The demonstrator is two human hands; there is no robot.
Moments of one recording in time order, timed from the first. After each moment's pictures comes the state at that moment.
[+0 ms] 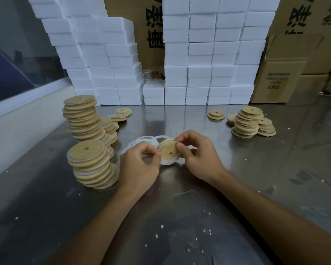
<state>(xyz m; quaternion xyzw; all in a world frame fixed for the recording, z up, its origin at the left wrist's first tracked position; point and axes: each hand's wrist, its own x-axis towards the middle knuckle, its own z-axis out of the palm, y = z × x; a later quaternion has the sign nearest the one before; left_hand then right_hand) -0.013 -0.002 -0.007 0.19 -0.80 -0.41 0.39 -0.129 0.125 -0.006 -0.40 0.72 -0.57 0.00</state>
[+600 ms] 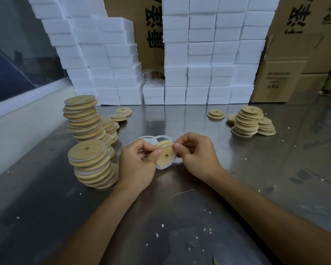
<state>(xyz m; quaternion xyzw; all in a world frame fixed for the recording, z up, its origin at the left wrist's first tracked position) -0.017 -0.004 -0.007 0.18 -0.73 -0.53 0.39 -0.124 0.118 -0.005 -0.34 0.73 -0.59 0.02</state>
